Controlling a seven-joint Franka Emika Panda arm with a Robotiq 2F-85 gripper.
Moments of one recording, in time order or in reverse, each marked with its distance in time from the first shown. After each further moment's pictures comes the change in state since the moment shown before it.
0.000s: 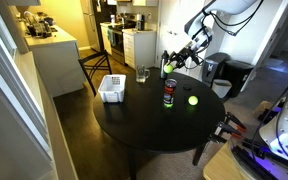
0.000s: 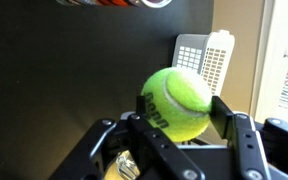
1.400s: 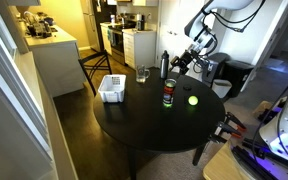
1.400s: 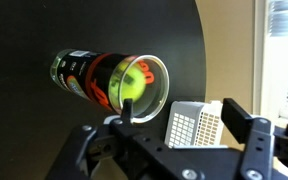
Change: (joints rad) arm 0.235 -0.126 -0.218 -0.183 0.002 -0.187 -0.033
